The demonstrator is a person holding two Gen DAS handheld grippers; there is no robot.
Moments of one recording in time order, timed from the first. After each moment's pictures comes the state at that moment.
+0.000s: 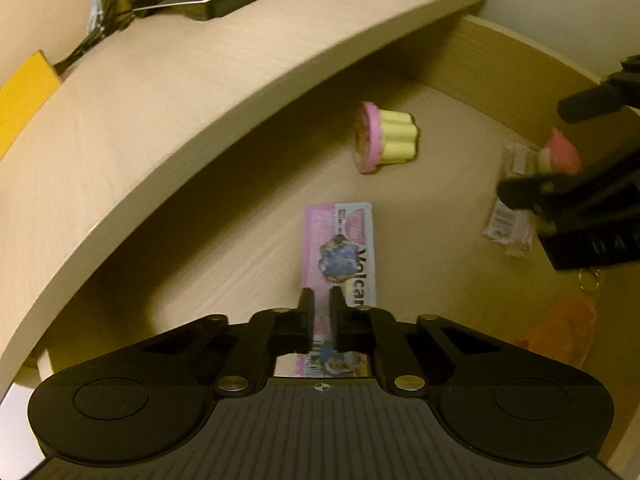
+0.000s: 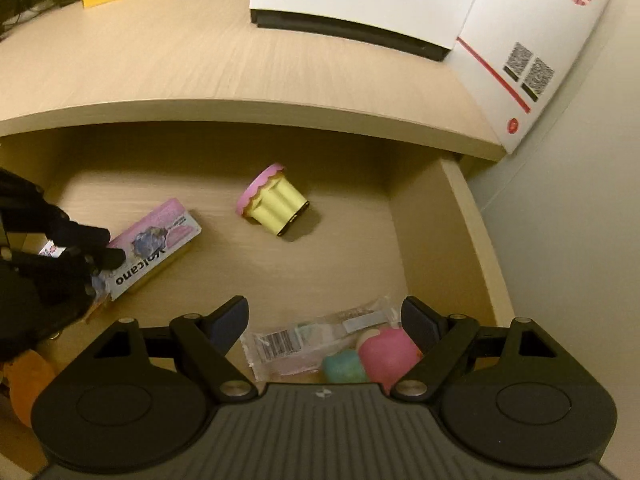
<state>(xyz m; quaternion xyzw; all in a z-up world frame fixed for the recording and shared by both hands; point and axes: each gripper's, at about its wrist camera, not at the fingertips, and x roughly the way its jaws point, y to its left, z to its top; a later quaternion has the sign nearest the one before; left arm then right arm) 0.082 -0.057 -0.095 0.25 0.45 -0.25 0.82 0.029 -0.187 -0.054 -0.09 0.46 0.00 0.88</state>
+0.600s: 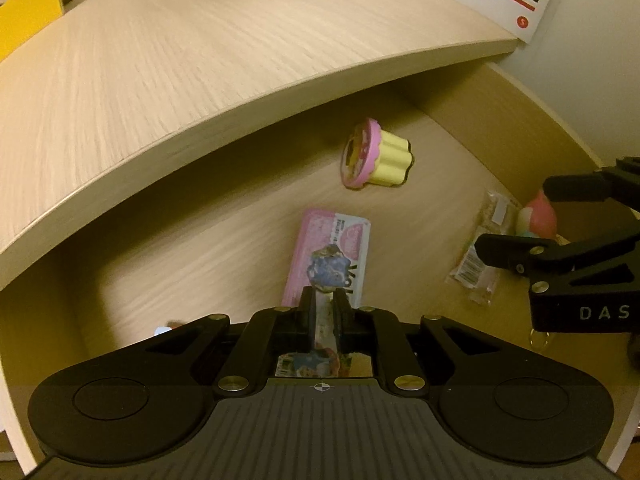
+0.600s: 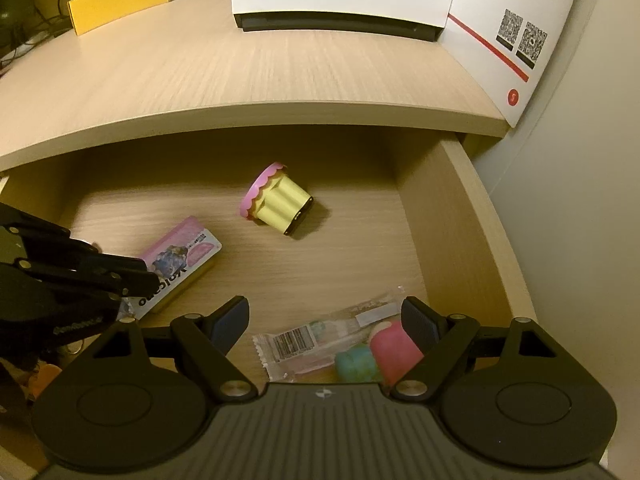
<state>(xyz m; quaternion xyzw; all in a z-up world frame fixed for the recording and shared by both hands) 0.102 -0.047 -0.095 0.12 0.49 -0.26 0.82 0.032 -0.198 -0.054 -0.04 0.47 0.02 0.88</state>
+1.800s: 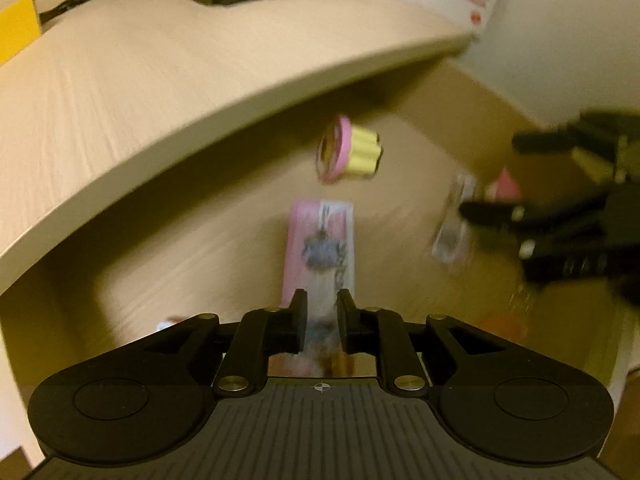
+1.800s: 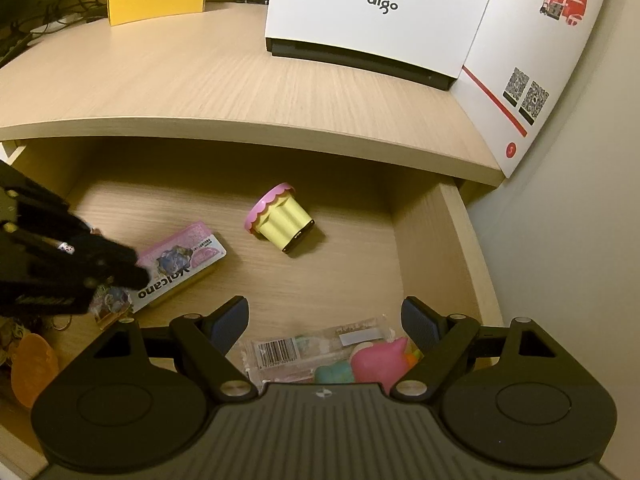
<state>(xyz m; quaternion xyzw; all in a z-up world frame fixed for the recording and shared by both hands) 0.086 -0.028 -0.088 0.14 0.48 -0.32 0.81 0.015 -0.195 -0.051 -0.12 0.42 0.05 0.90</state>
